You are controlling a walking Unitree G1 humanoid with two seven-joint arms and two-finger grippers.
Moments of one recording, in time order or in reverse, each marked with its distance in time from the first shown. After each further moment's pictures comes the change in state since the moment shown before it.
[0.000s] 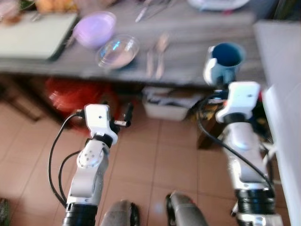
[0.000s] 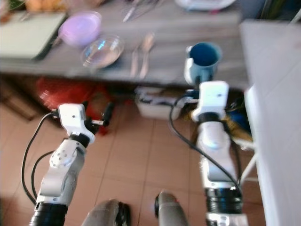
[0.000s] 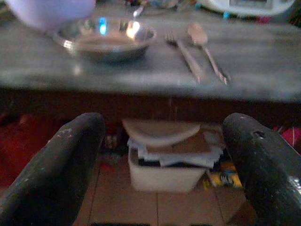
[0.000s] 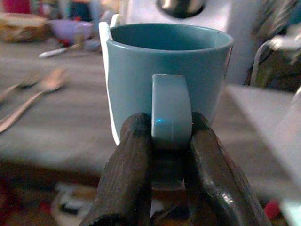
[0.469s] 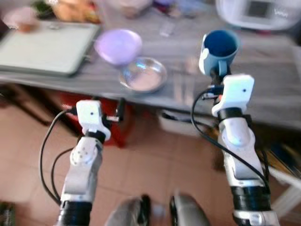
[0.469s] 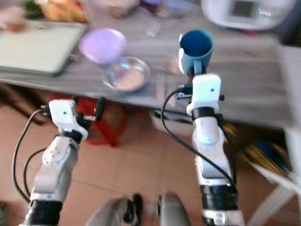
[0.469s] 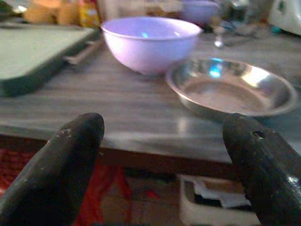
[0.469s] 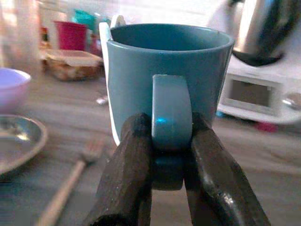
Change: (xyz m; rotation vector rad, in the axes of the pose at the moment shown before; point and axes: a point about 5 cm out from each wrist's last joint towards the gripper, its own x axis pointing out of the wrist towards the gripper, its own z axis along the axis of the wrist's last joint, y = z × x) left arm 0.002 0.007 0.007 0.010 -0.043 0.039; right arm 0.005 0.010 0.016 -0.036 -0.088 0.043
